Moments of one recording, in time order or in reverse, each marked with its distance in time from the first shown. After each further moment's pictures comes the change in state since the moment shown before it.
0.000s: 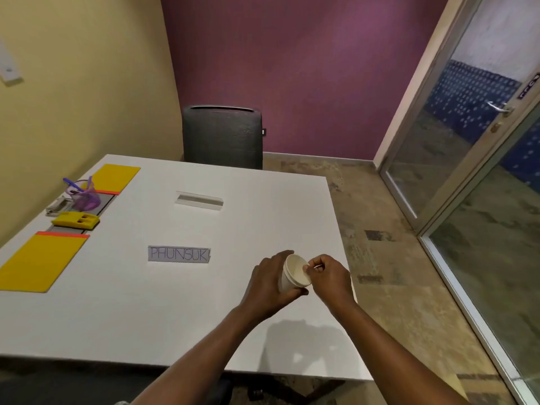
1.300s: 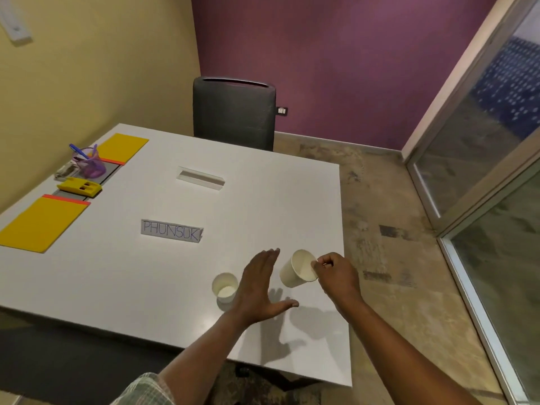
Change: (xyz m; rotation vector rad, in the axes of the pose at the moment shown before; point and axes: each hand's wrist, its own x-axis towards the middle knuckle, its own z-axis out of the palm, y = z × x) left_hand 0.002 -0.033 0.095 0.209 0.096 -0.010; right_hand 0.068 0.056 -0.042 0.007 -0.107 0.033
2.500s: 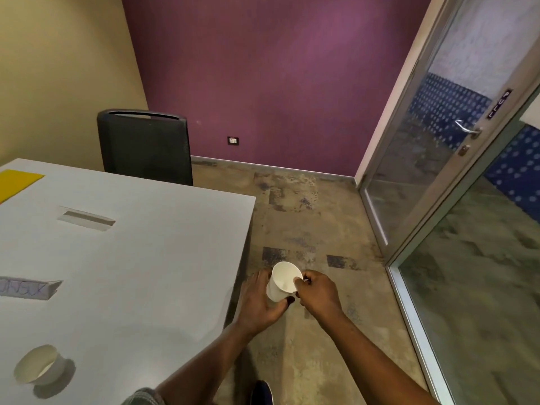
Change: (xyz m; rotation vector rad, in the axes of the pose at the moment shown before) left_hand 0.225 0.227 0.248 -0.226 0.117 -0.073; right_hand 0.223 0.104 -0.259 -0.140 -0.074 -0.081
